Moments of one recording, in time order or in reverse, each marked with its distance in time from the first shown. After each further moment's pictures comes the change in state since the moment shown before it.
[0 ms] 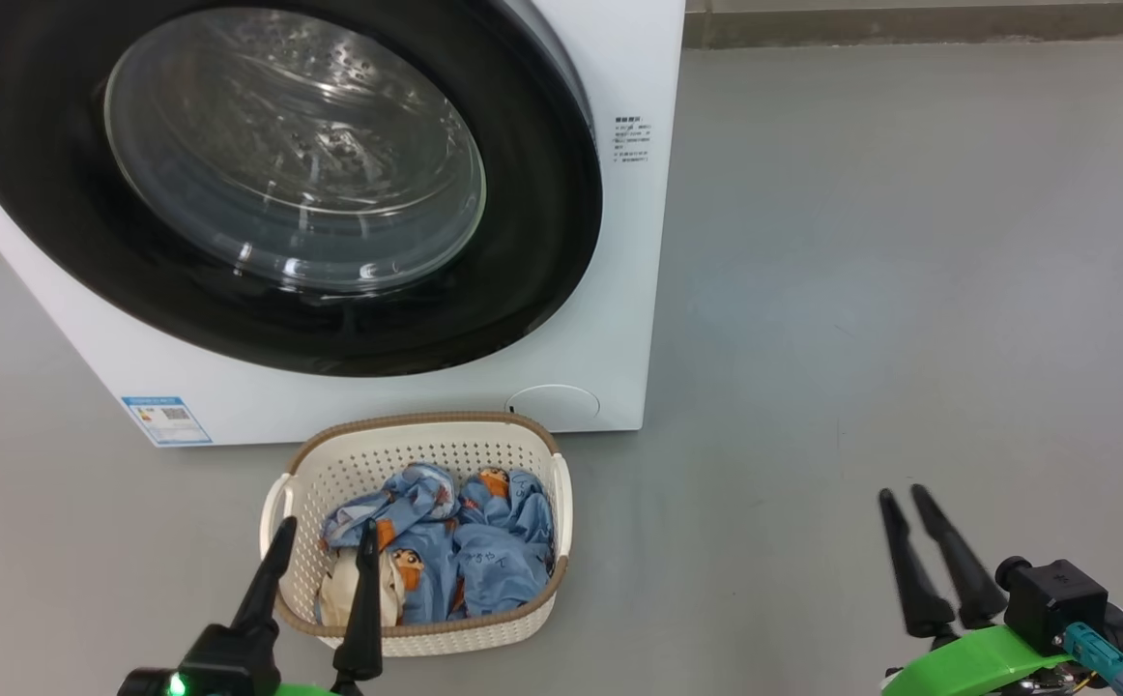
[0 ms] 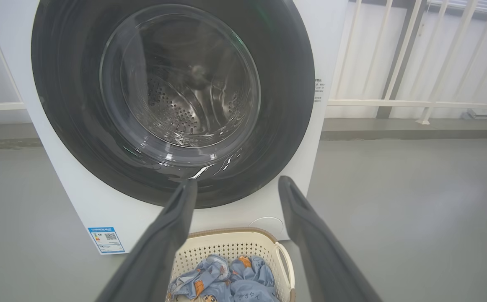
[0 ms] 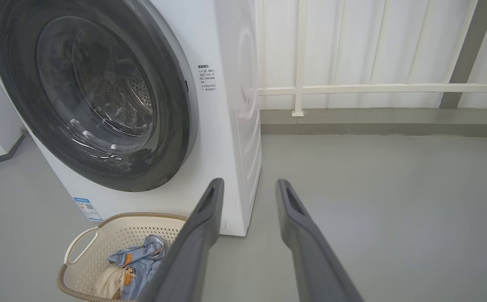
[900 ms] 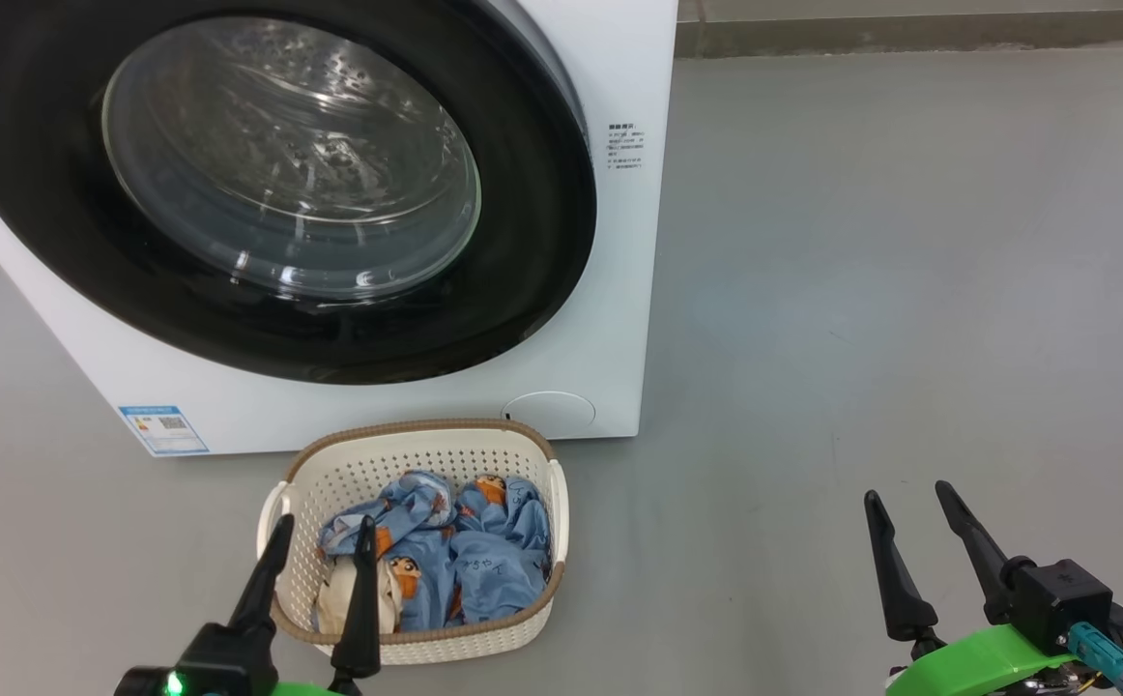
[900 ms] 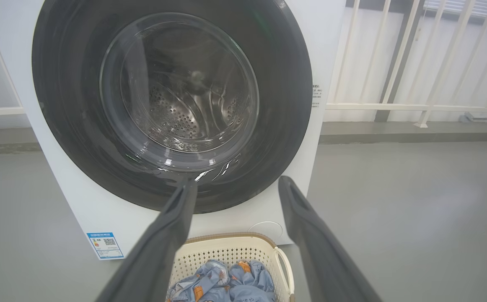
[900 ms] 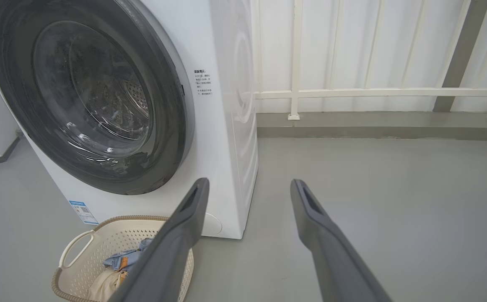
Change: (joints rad) left arm -0.001 0.000 0.003 -0.004 0.000 0.000 0.000; right arm 0.000 0.000 -0.010 -0.002 -0.006 0.000 0.000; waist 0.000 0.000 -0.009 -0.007
